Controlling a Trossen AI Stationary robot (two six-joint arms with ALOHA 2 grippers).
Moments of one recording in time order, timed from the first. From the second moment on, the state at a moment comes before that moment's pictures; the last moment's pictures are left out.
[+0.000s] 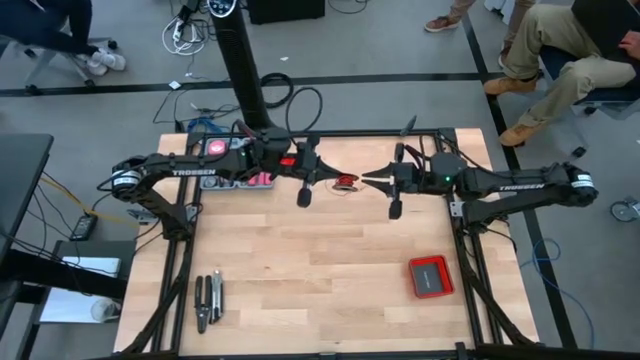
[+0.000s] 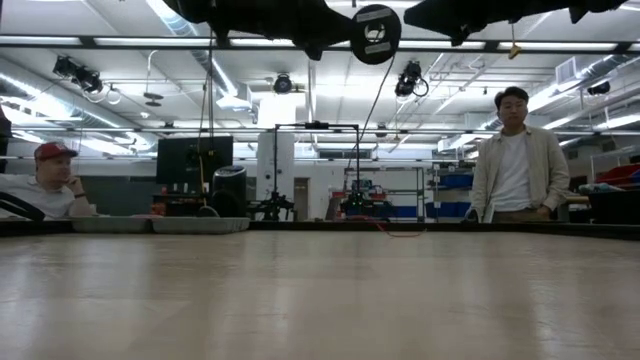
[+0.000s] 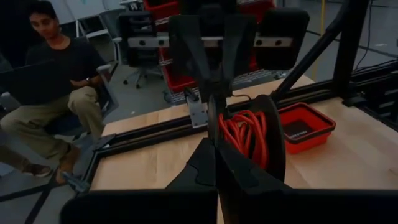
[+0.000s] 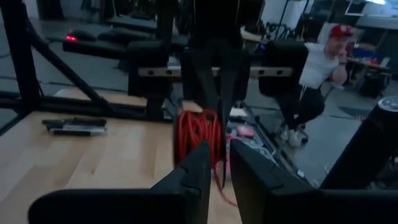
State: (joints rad) left arm 0.26 1.53 1.16 0.19 0.34 0.29; right arm -0.07 0.91 0.67 0.18 0.10 -0.19
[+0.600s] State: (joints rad) left arm 0.21 1.53 1.21 0.23 0.33 0.26; right arm -0.07 0.98 0.67 0.32 0.08 -0.27
